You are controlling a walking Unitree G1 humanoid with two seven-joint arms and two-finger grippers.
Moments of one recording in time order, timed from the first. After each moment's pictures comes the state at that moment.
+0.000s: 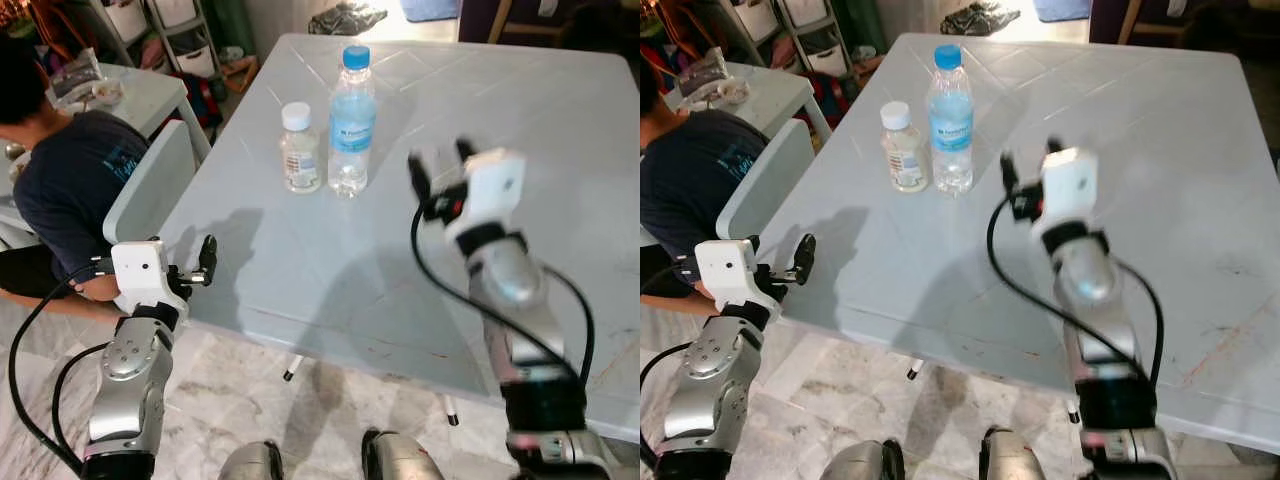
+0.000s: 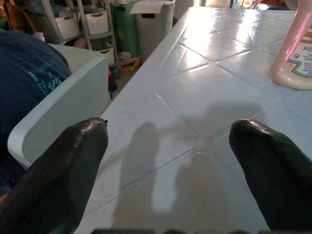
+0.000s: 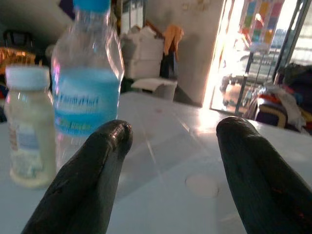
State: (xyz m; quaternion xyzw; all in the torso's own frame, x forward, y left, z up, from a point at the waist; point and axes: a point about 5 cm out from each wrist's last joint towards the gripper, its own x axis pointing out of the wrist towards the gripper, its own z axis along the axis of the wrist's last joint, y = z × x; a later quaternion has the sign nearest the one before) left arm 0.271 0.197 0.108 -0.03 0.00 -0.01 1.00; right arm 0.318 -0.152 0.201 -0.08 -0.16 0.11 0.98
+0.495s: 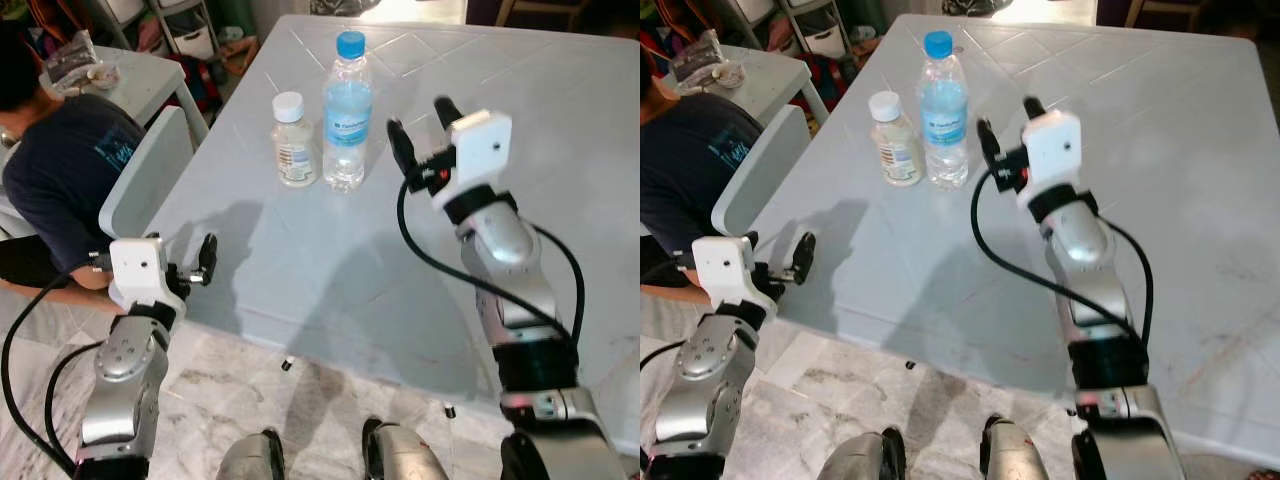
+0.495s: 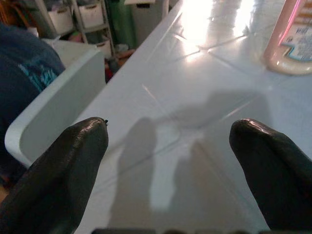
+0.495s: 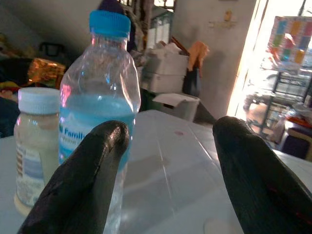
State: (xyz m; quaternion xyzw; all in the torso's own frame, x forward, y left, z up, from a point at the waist) left arm 0.267 0.197 0.112 -0.01 0.00 -0.02 1.00; right arm 0.338 -0.135 0.229 -0.10 -0.21 0.18 0.96
